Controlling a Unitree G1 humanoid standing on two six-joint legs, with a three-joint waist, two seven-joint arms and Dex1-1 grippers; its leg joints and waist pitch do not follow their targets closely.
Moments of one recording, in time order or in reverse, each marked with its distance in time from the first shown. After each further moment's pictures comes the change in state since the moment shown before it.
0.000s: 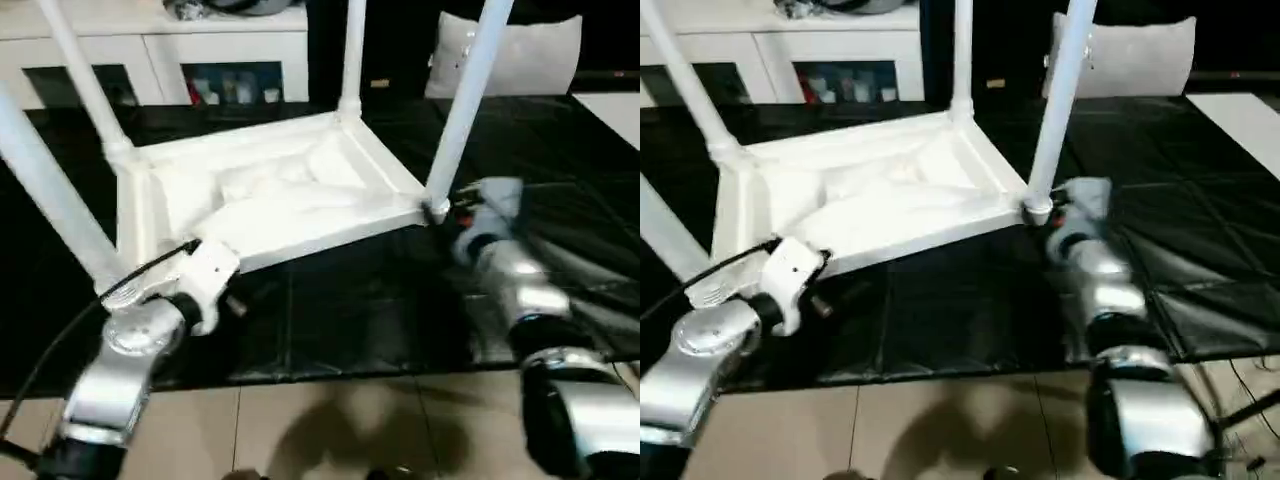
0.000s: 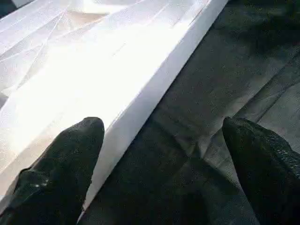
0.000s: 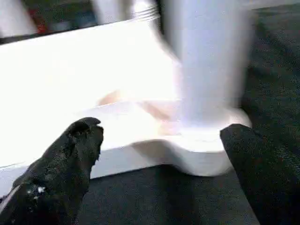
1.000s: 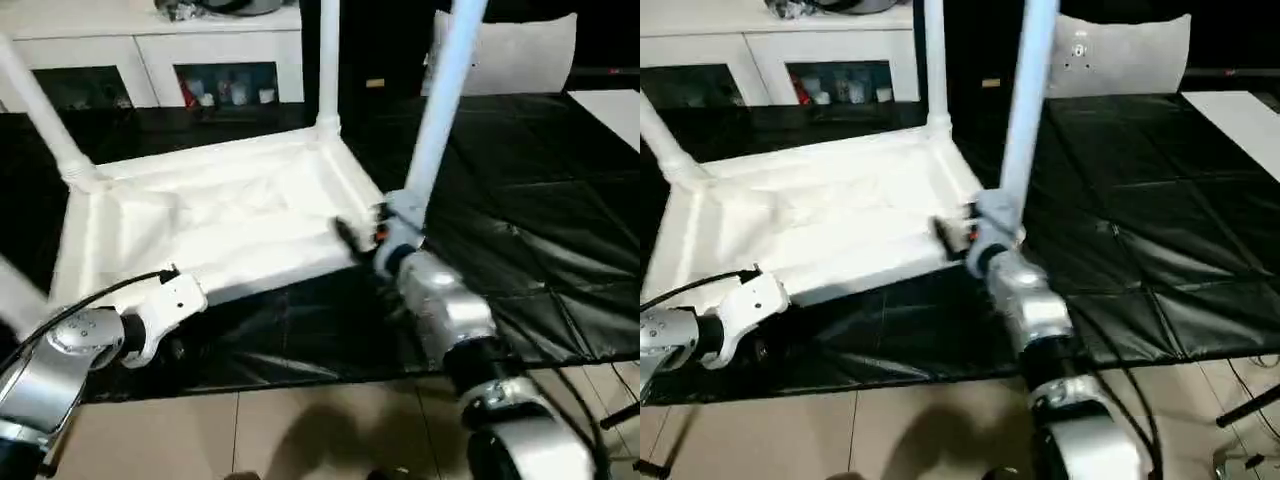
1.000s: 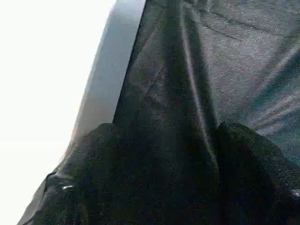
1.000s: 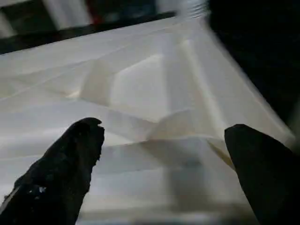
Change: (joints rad) left arm -0.013 0.343 -0.070 0.097 0.080 0.042 -0.364; right arm 0.086 0.171 0.099 -0.270 -0.003 0.175 -0.157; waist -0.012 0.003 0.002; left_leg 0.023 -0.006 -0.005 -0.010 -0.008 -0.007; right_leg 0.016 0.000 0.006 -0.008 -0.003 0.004
